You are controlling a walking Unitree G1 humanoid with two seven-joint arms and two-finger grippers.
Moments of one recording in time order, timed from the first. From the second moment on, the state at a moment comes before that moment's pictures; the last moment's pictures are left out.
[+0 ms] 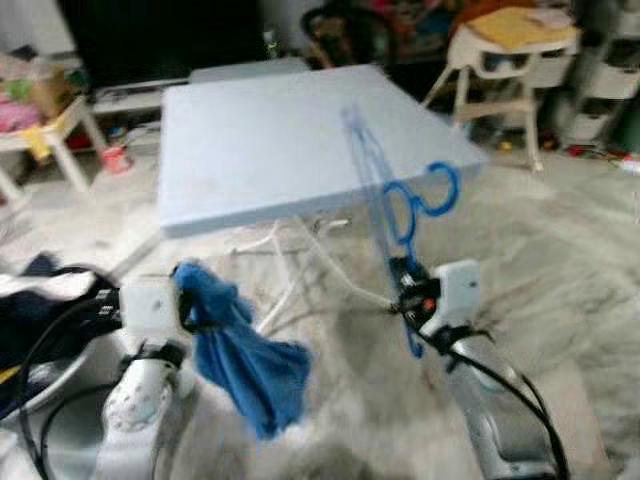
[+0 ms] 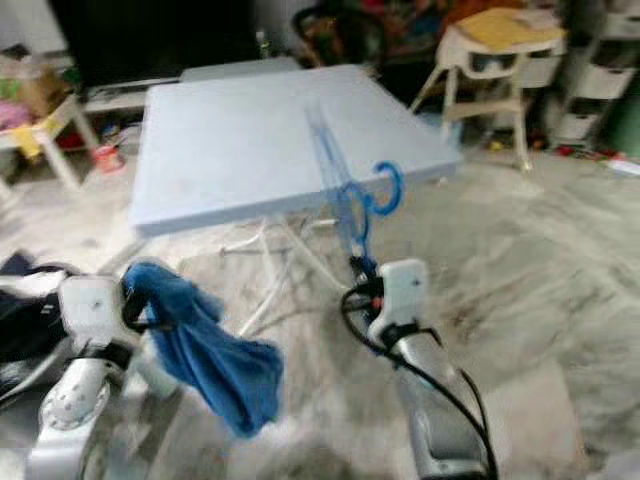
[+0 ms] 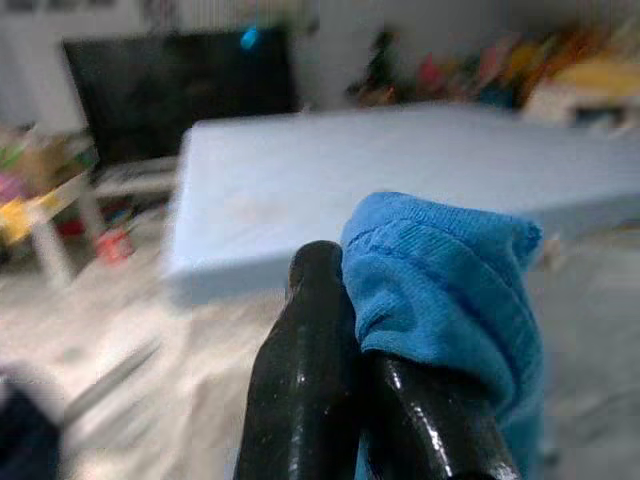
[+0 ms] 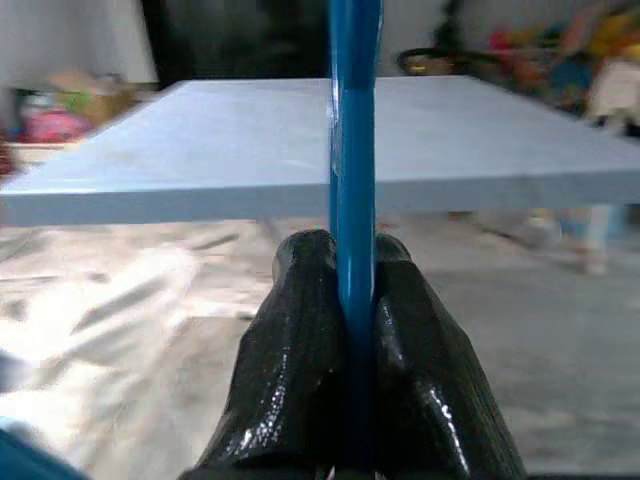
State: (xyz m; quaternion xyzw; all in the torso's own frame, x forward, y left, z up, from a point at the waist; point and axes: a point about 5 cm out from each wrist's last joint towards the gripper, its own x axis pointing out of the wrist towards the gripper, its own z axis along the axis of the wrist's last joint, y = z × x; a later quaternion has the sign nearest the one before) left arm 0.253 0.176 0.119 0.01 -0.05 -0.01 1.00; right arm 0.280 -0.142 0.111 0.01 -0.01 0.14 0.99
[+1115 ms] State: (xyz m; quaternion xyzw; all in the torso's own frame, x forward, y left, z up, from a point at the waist) left arm 0.261 0.171 0.131 0.00 -0.06 0.00 1.00; right arm 0.279 -0.143 0.110 0.02 0.00 0.15 0.99
